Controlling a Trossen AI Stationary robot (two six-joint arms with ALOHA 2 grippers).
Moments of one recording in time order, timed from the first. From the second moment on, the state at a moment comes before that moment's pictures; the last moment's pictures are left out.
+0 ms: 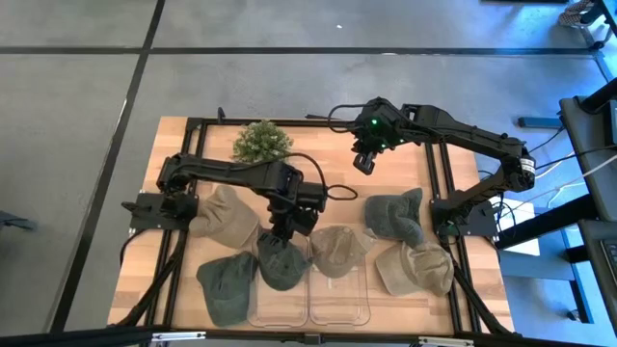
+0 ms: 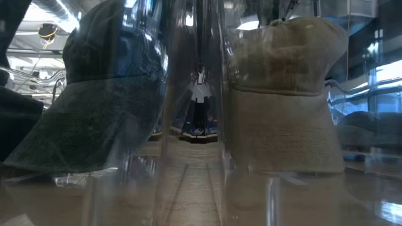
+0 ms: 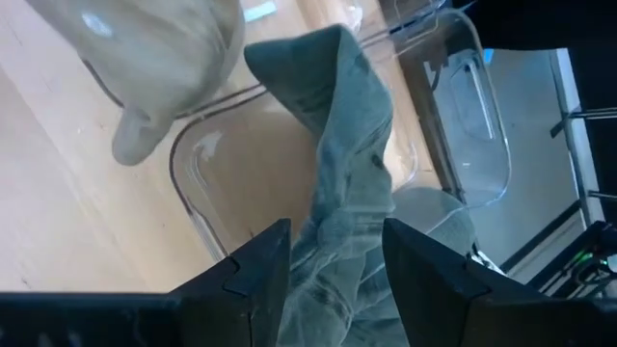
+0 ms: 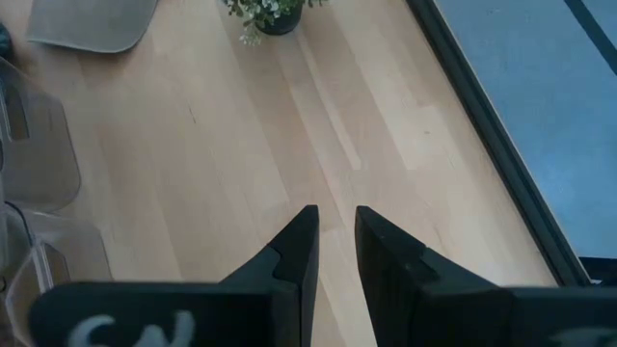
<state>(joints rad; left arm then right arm) -0.12 1.93 1.97 -1.43 0.44 0.23 -0.33 1.46 1.52 -1.01 0.03 0.04</state>
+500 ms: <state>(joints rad) -0.12 1.93 1.94 -1.40 0.49 0.24 -0.33 1.46 1.52 -1.00 0.03 0.04</state>
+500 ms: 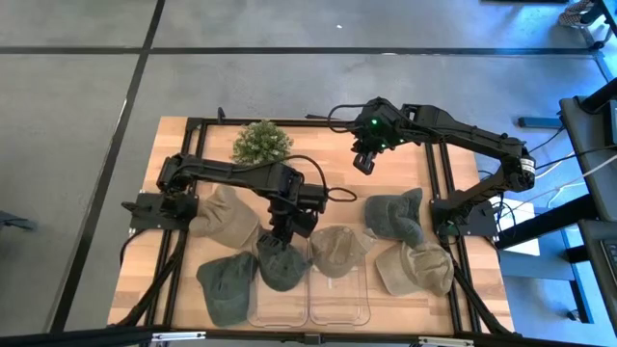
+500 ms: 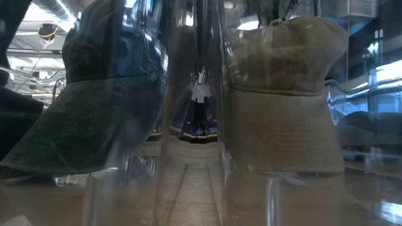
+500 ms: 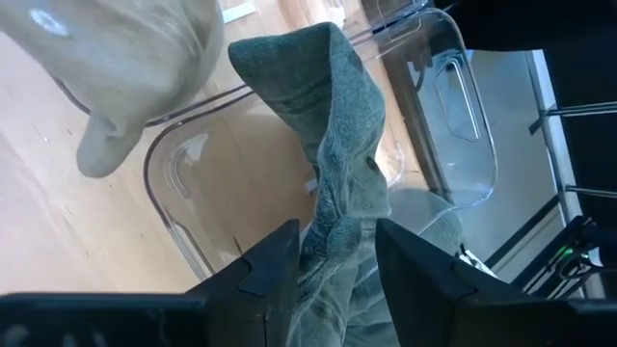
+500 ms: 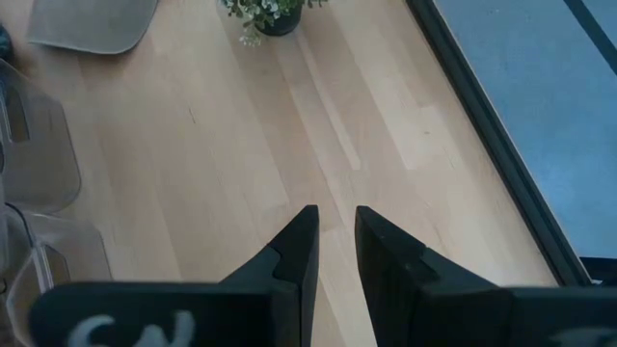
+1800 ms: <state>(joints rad) -0.16 1.72 1.94 -1.47 0.24 -0.35 -0.33 1.46 1.52 -1.00 0.03 0.01</state>
